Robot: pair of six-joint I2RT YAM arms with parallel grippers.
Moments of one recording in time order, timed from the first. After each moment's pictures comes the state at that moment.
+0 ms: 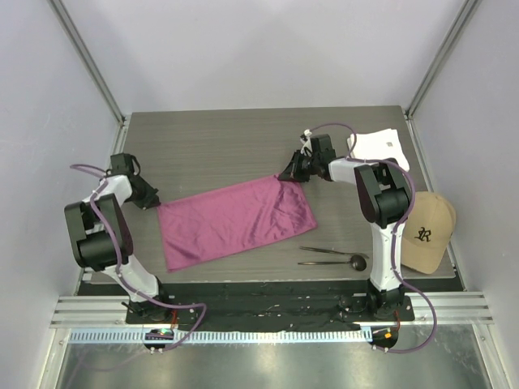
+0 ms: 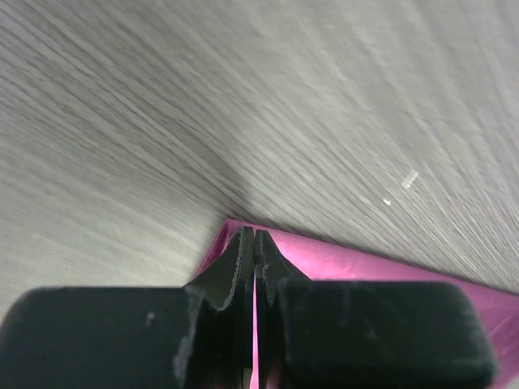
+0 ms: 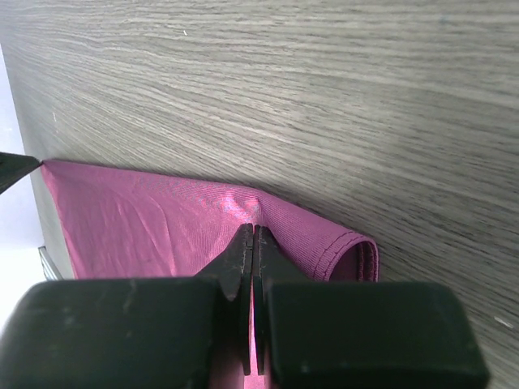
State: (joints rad) left arm 0.29 1.71 1.01 -0.45 0.11 -0.59; right arm 0.29 2.14 1.32 0.06 -0.54 0.57
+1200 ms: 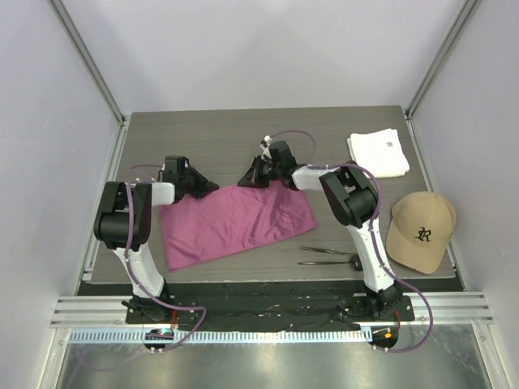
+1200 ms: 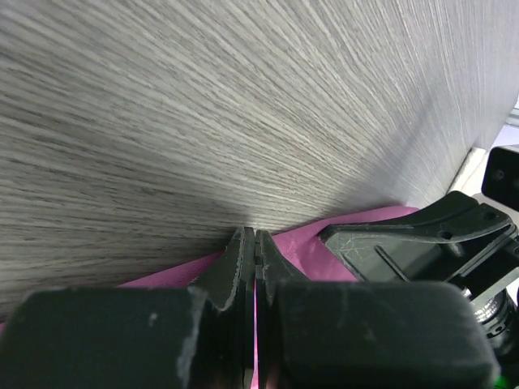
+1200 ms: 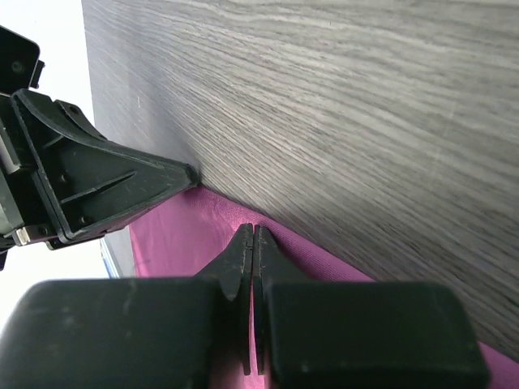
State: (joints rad) left arm -0.09 1.86 0.90 0.17 0.34 -0.99; right arm 0.55 2.32 1.50 0.25 -0.54 0.83
